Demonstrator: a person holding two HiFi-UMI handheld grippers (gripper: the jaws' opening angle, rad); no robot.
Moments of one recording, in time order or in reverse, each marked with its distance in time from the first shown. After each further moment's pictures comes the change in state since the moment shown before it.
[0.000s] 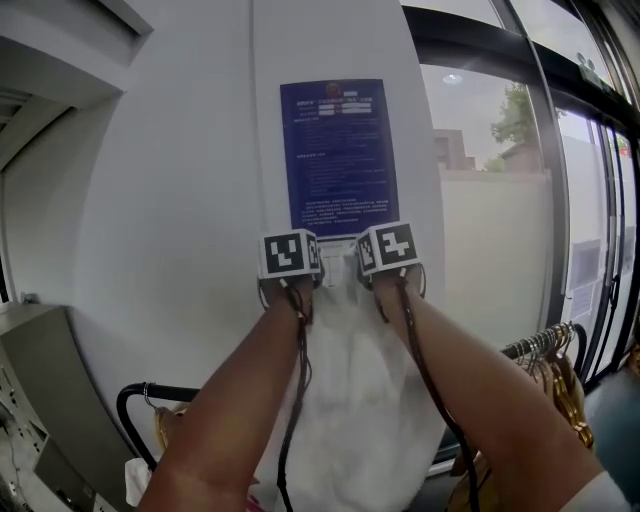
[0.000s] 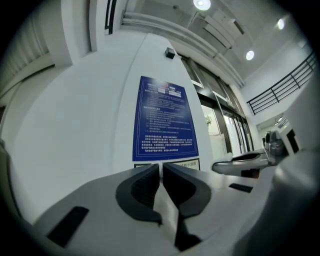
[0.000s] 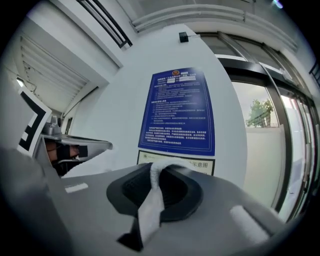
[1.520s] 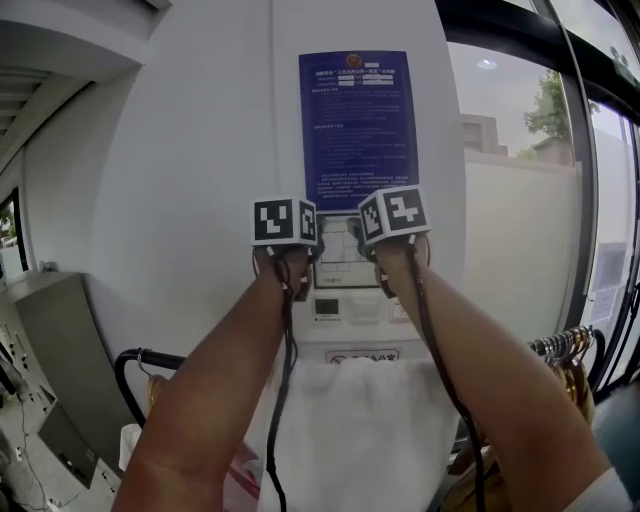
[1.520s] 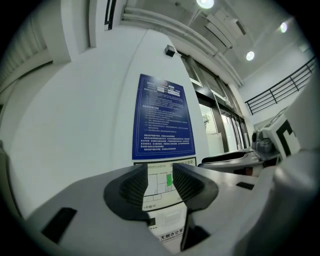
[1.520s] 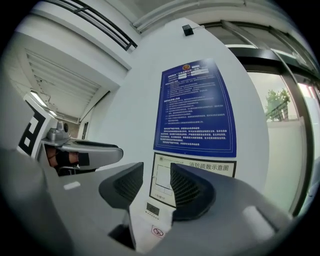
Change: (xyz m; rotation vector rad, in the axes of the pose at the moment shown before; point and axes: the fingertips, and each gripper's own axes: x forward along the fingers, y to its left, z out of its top) left arm -0.005 -0.004 -0.004 0.000 0.035 -0.036; right arm 0.015 0.023 0.005 0.009 0.010 0.185
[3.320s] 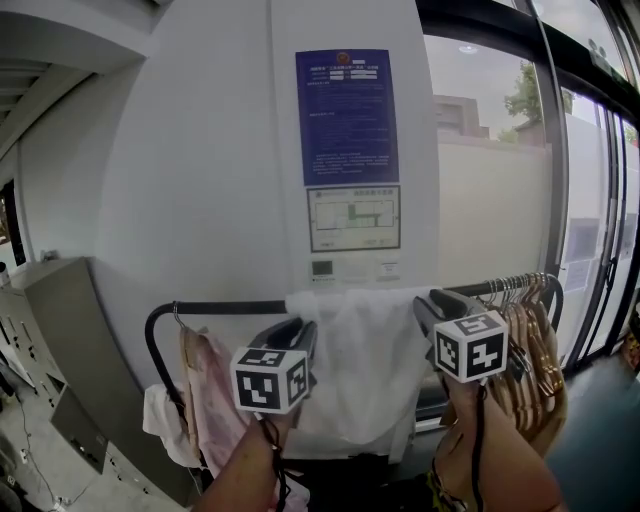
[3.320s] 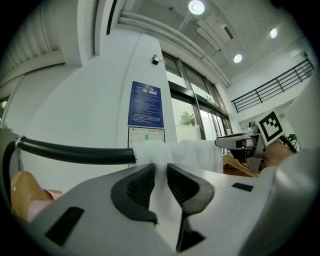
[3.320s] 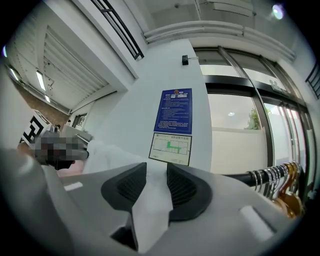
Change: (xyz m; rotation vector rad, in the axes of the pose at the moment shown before) left arm -0.263 -0.081 -0.198 0.023 0.022 -0.095; right arm -0.276 0.062 -0.174 -0.077 -0.066 -0.182
